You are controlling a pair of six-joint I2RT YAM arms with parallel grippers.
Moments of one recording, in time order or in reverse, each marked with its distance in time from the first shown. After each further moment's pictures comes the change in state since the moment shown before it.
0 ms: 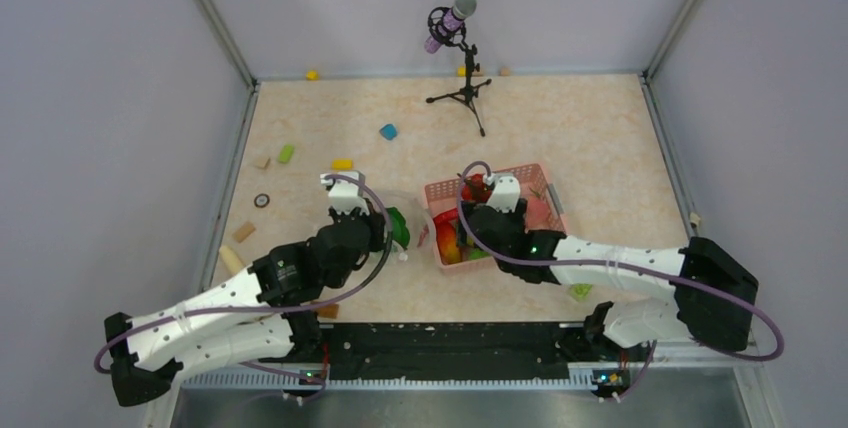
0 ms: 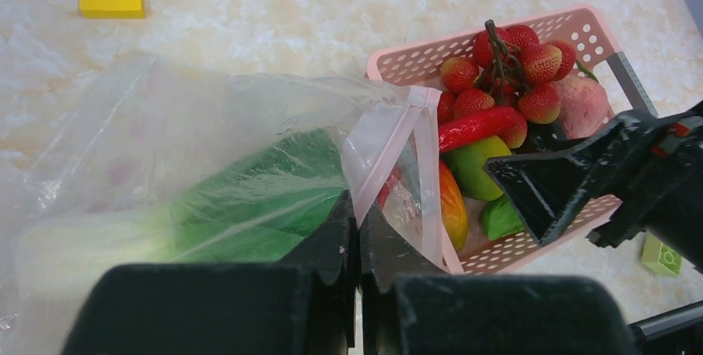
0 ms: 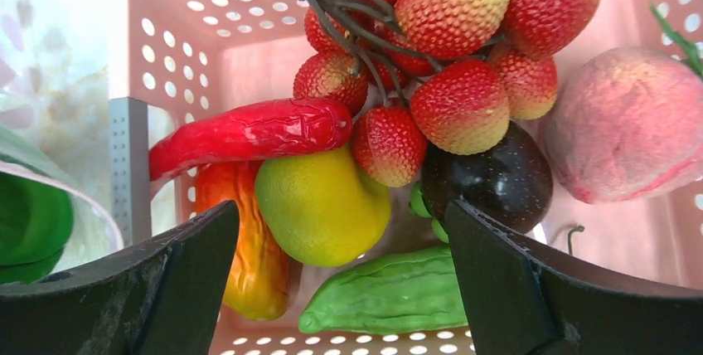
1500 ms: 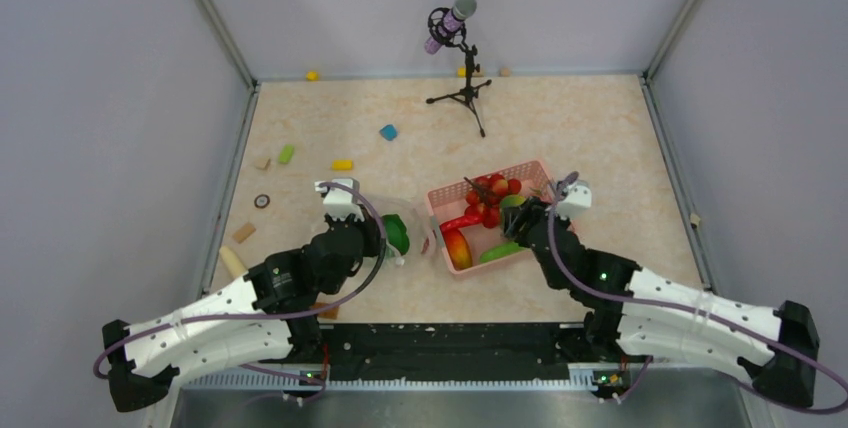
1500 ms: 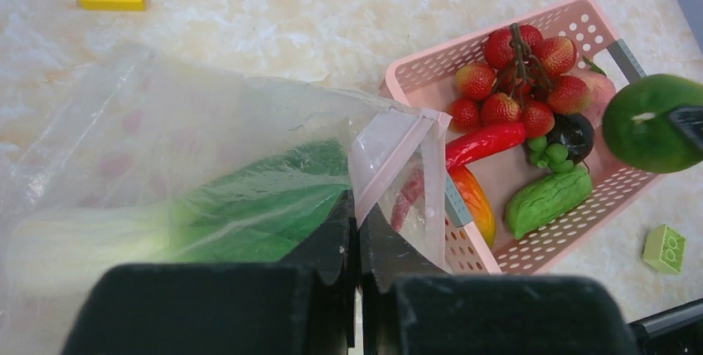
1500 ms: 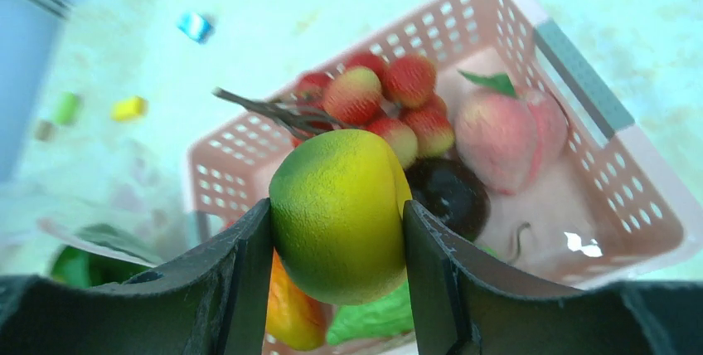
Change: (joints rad) left arm 0.000 -0.068 -0.066 0.021 0.001 0.000; right arm -0.001 -0.423 -0.148 -0.073 0.192 0.119
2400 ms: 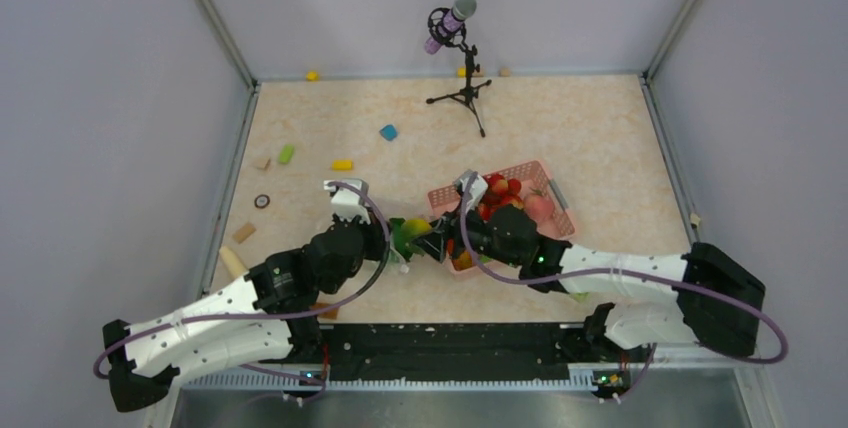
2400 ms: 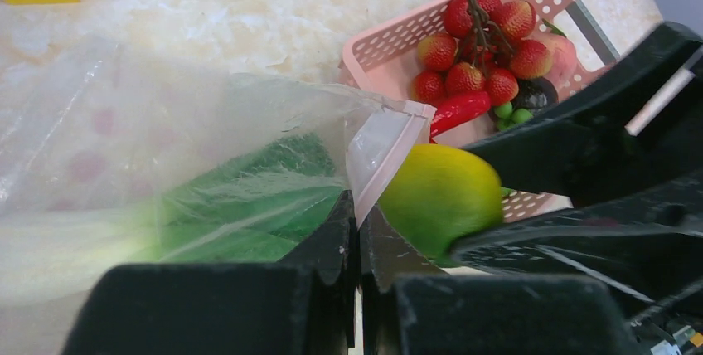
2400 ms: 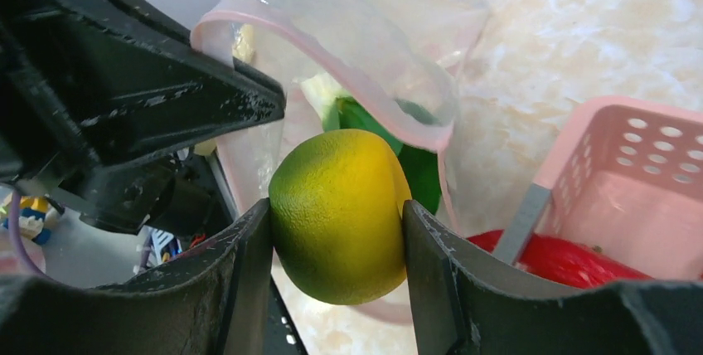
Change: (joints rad) left arm 0.000 0.002 0.000 0.017 0.105 0.022; right arm 0.000 0.374 0.022 0.730 -0.869 -0.372
